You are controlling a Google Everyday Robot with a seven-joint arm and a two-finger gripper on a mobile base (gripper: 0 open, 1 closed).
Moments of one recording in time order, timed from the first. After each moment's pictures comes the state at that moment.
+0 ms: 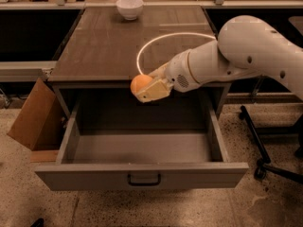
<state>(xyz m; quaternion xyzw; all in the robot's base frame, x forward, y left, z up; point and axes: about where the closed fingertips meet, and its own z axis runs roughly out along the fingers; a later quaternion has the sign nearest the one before) 0.569 -0.005 0.864 -0.49 0.75 0.24 0.38</state>
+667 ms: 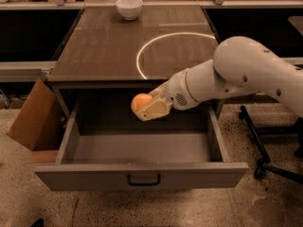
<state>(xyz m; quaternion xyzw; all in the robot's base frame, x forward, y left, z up) 0.536 -0.006 0.822 -0.48 0.77 0.25 0.34</state>
